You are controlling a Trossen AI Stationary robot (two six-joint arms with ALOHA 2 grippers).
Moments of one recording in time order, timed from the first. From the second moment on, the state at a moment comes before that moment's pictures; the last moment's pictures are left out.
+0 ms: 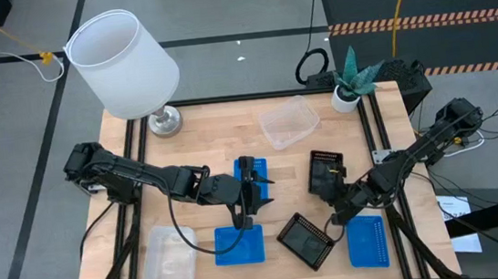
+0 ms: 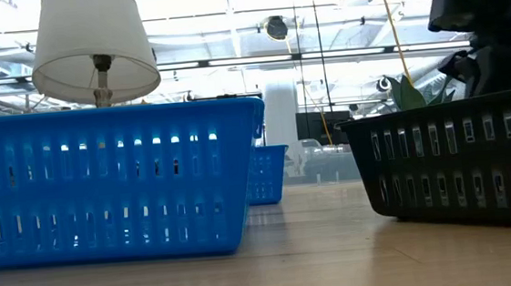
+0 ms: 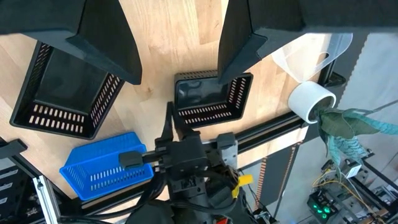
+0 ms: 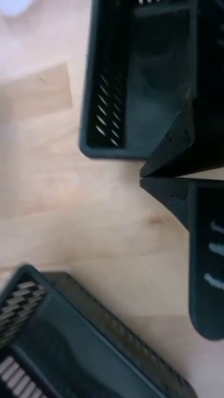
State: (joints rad) left arm -0.29 1.63 1.38 -0.23 -0.31 0.25; right arm 0.55 1.20 0.58 -0.50 0.37 0.61
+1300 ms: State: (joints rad) left arm -0.29 1.63 1.38 -0.21 -0.31 0.31; right arm -0.08 1.15 0.61 -0.62 0.16 0.22
